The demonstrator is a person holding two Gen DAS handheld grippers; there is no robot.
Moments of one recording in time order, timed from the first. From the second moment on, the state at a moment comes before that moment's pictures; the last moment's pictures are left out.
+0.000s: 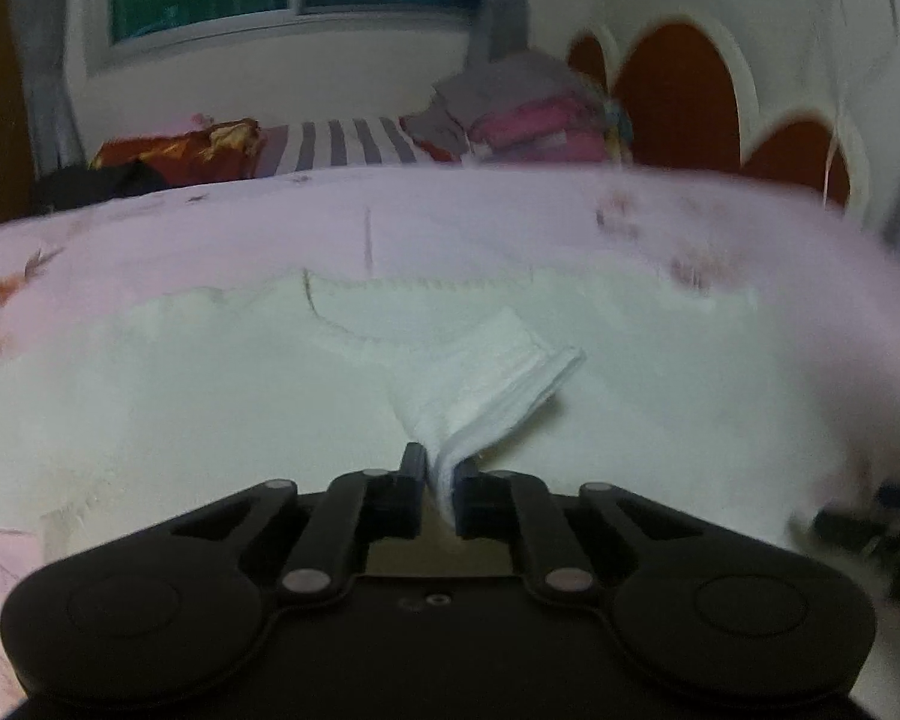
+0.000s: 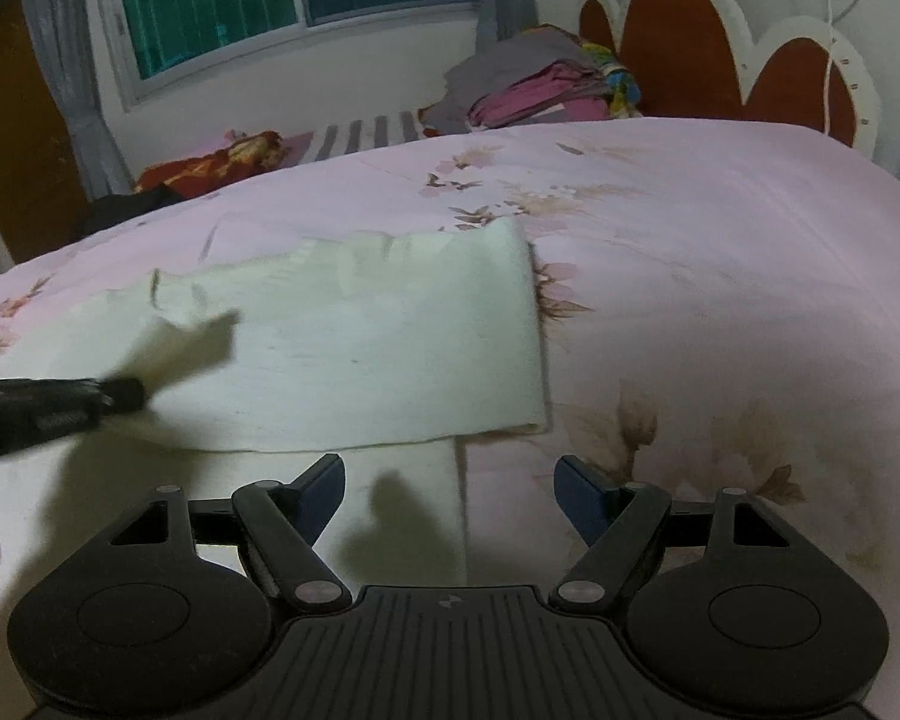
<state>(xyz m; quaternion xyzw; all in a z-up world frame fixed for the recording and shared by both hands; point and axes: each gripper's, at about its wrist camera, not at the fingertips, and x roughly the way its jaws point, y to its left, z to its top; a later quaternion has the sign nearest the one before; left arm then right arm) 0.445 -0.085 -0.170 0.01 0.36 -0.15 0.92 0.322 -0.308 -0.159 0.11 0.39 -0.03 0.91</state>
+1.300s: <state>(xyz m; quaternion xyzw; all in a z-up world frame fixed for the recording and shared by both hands) 0.468 0.017 -0.185 -0.19 0.41 -0.09 0.89 0.335 -0.336 -0.149 0.12 0.37 -0.03 0.92</state>
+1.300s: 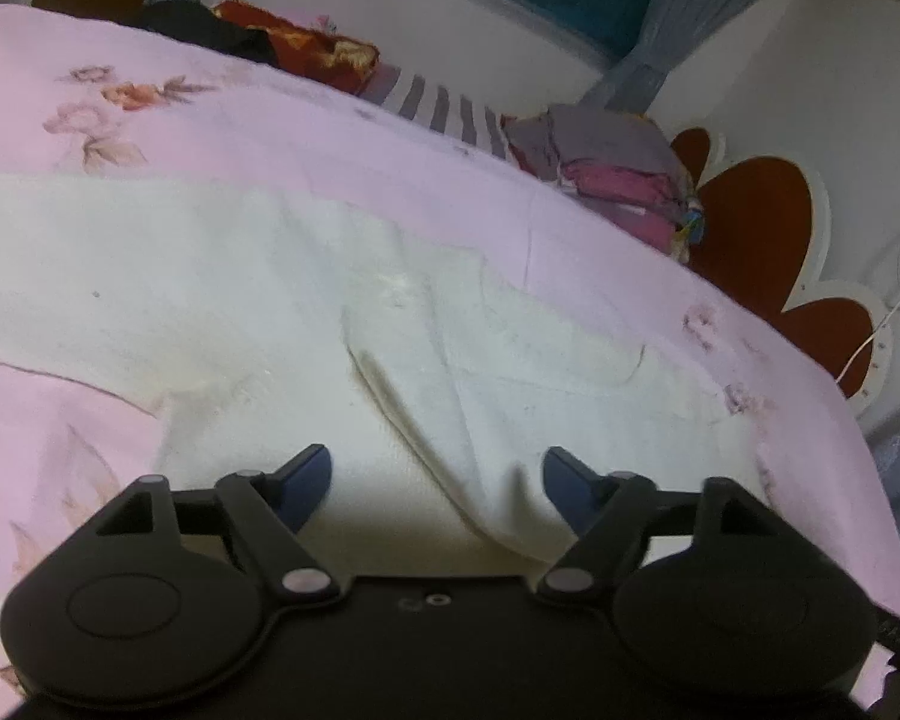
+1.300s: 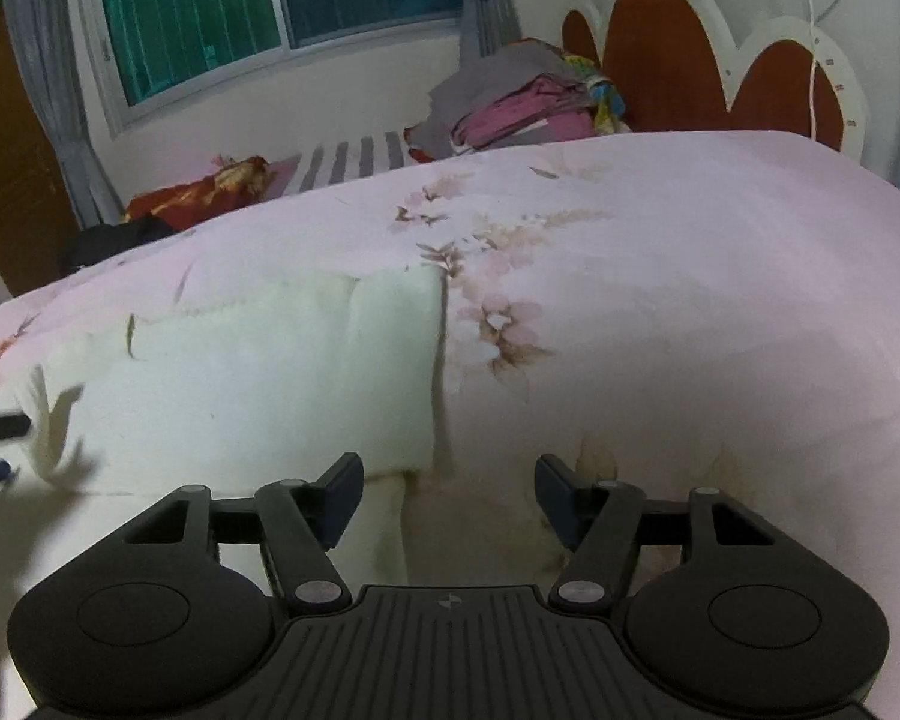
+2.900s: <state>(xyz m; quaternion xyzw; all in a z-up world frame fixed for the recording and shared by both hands) 0.446 -0.011 -0.165 -0.08 0.36 -0.08 0.93 0.426 -0.288 -0.157 0.08 0.38 0.03 0.92</state>
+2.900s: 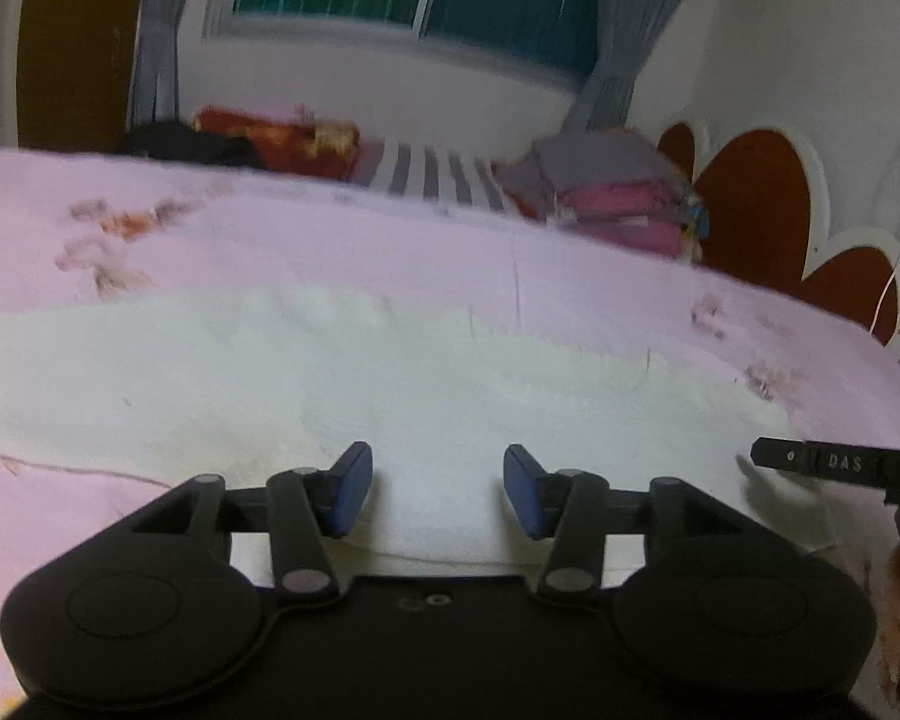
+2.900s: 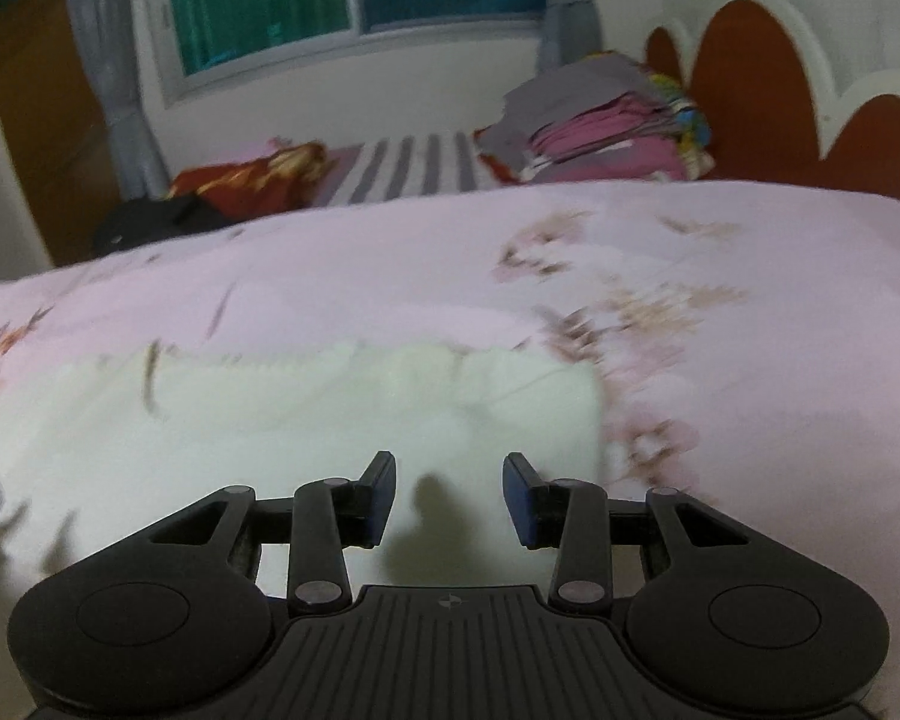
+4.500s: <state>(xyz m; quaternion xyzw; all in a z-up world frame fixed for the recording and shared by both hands) 0.412 0.351 -0.193 -0.42 0.34 0.15 0.83 0.421 -0.078 -0.163 0.05 0.42 0.16 0.89</state>
